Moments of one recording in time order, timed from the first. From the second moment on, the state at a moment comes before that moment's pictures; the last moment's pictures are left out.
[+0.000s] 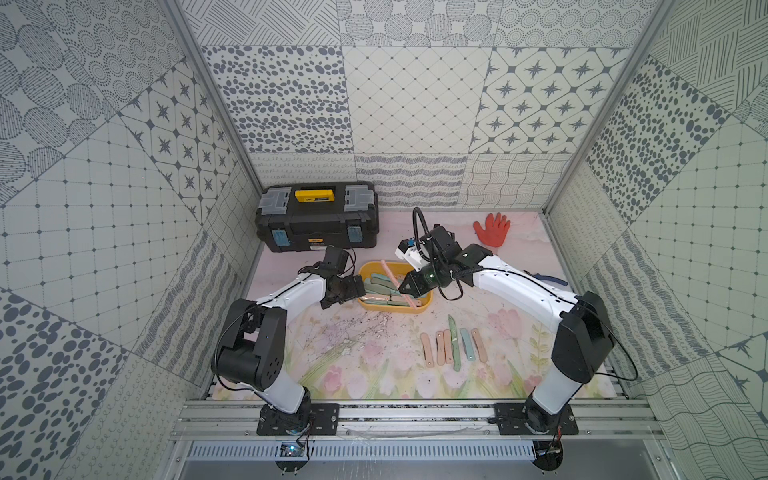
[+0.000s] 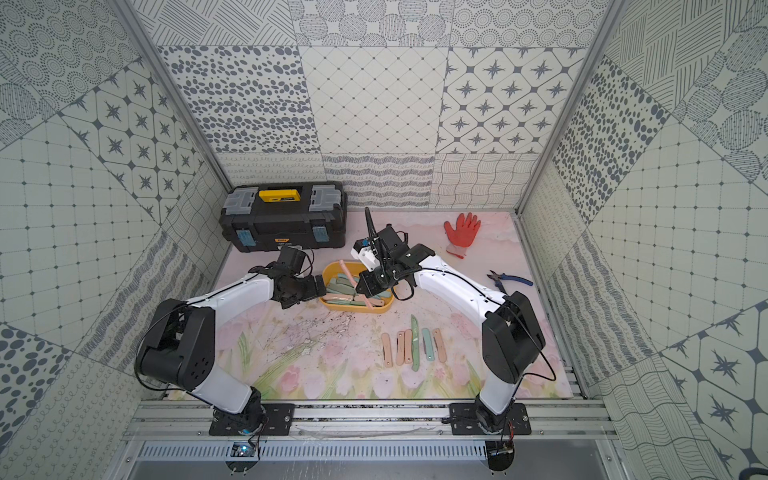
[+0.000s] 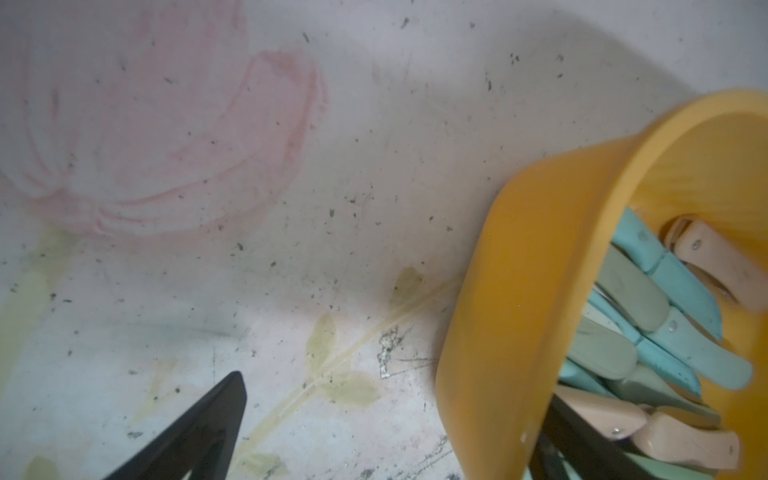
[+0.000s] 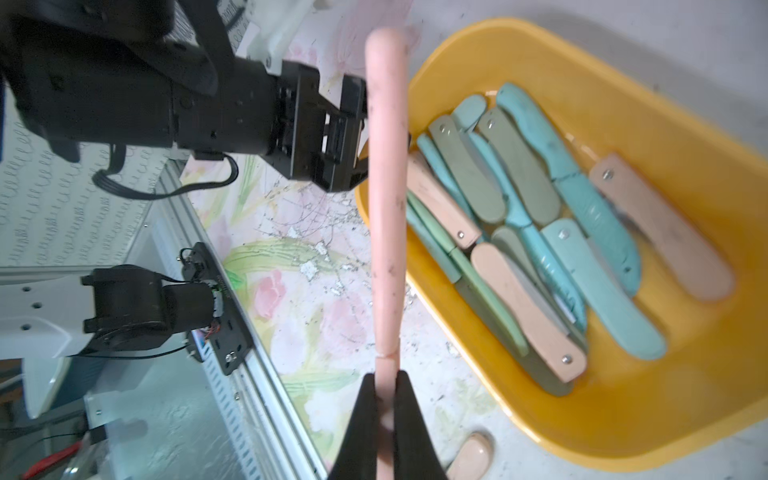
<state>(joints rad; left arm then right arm) -0.28 1.59 0.94 -0.50 0.04 -0.54 0.72 1.68 1.37 -0.66 -0.48 0.24</state>
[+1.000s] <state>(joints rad) -0.28 1.59 0.95 -0.50 0.05 -0.54 0.85 1.52 0.70 -0.18 -0.59 0.80</state>
